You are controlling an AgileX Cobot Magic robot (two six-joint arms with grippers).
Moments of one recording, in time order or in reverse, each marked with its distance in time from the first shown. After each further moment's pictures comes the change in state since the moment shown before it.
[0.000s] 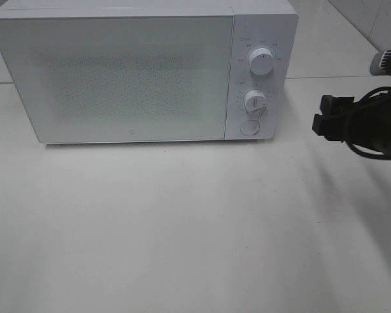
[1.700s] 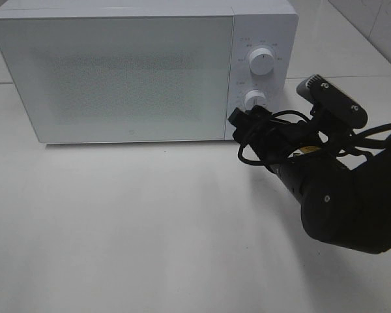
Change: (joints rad) left arm 0.000 0.000 0.000 0.000 0.000 0.000; right arm 0.387 0.323 -0.216 0.373 -0.091 0.553
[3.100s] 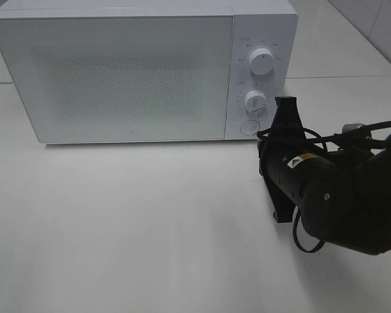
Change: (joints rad) left arm 0.000 0.000 0.000 0.000 0.000 0.000; right arm -0.001 0.000 0.000 0.053 0.102 0.897
